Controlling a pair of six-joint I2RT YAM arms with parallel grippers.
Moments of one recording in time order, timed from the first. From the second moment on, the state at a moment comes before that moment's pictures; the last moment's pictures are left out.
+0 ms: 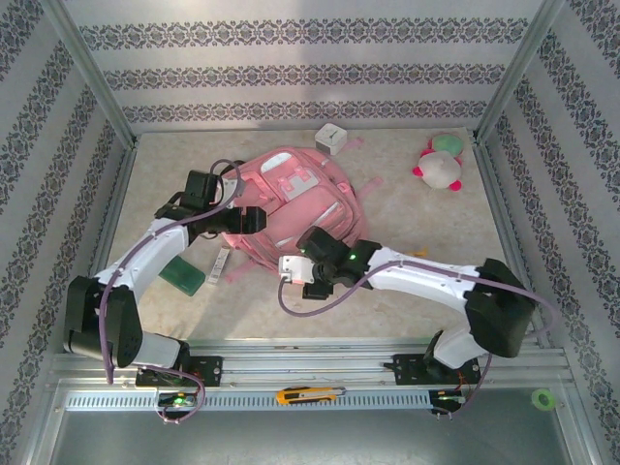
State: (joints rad) left arm -0.21 1.39 0.99 -0.48 0.43 -0.26; right arm 0.96 1.54 1.00 -0.53 0.01 -0.61
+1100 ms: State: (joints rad) left arm -0.21 1.25 0.54 0.15 0.58 -0.53; right arm 0.77 1.34 0.97 -0.46 -0.04 -0.74
